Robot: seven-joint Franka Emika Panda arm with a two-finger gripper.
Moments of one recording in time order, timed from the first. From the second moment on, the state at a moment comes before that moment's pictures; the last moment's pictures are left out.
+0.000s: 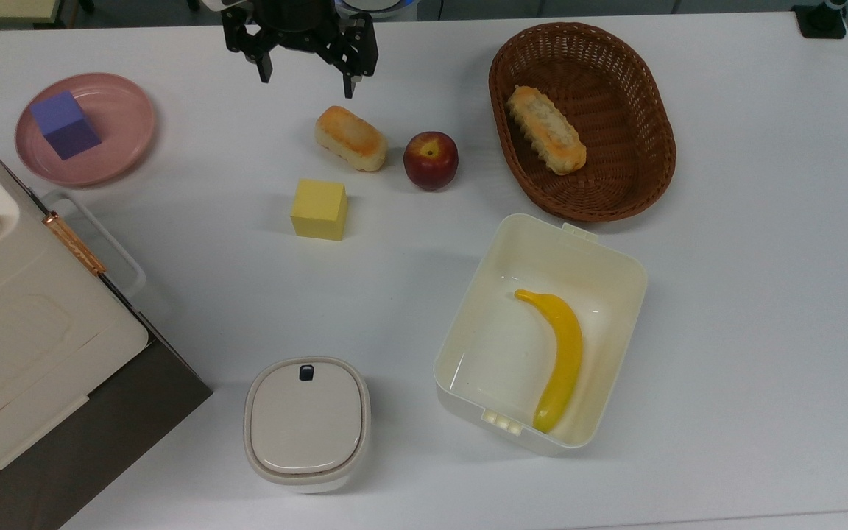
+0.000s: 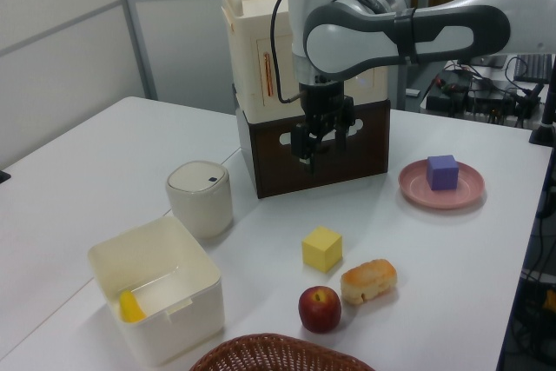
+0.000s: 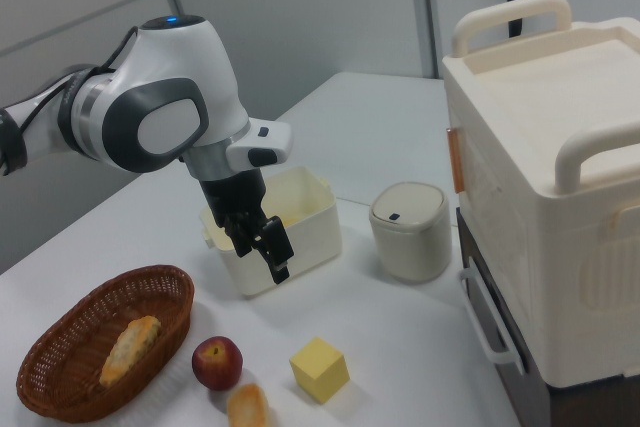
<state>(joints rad) 0.02 0.05 -0.06 -1.69 -0.03 1.74 0.15</state>
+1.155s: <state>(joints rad) -0.03 0.24 -0.05 -1.77 -0.06 1.91 0.08</state>
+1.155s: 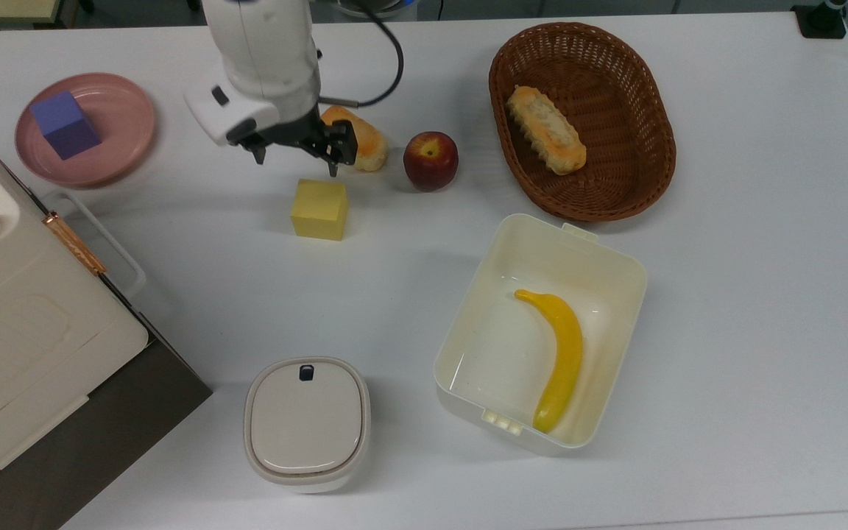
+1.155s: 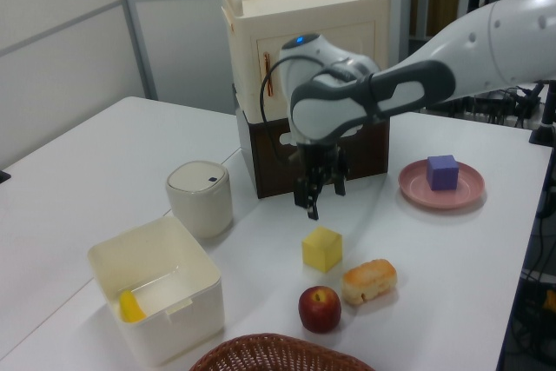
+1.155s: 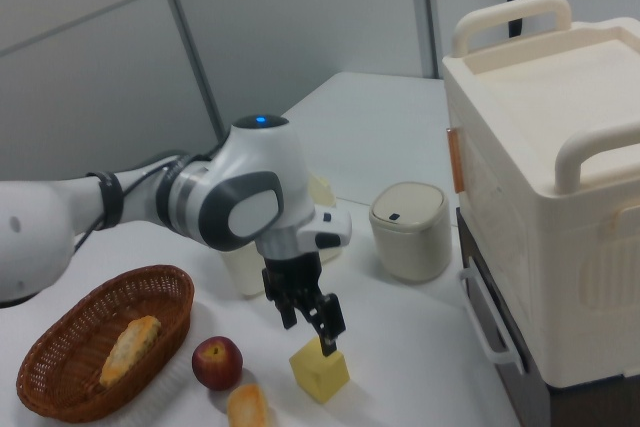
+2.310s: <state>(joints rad) -0.02 0.41 -0.02 -1.77 -0.11 2.00 0.08</state>
